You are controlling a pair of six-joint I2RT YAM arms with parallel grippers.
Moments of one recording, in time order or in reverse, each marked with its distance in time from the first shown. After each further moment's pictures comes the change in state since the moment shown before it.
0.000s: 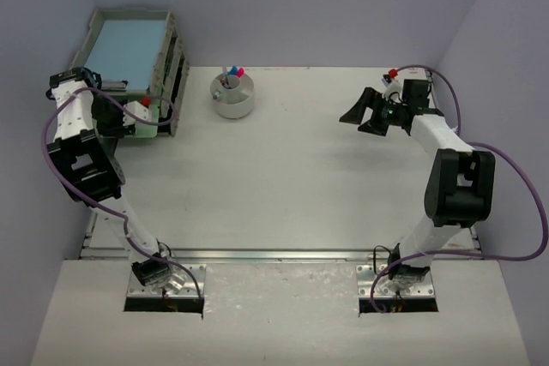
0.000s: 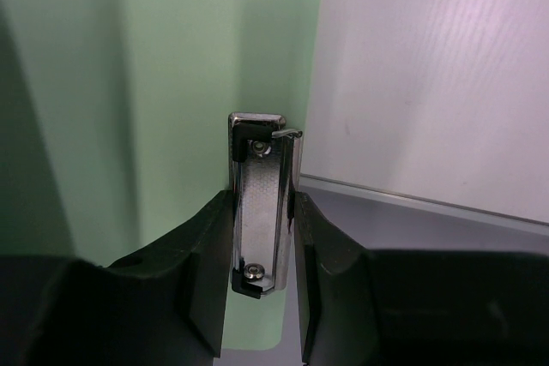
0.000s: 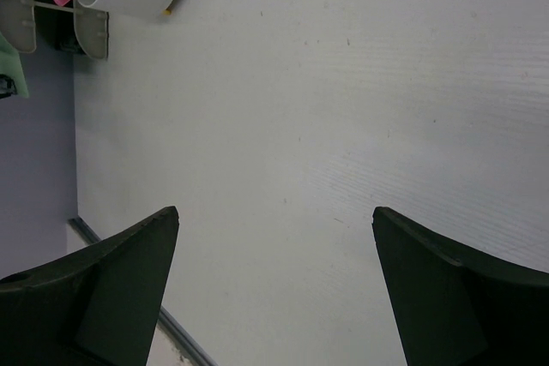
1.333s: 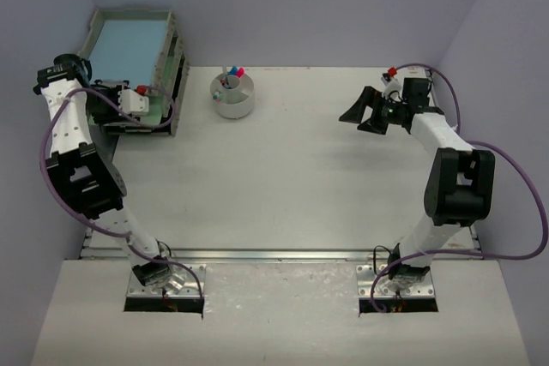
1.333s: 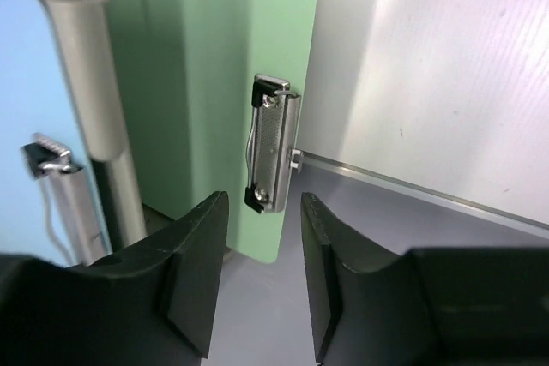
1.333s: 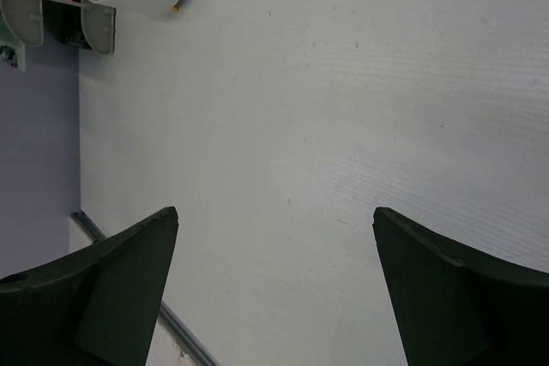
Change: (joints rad) left arm -0.005 -0.150 0.019 0.029 0.130 -0.004; right arm 0.001 0.014 0.027 -0.017 -0.020 -0.017
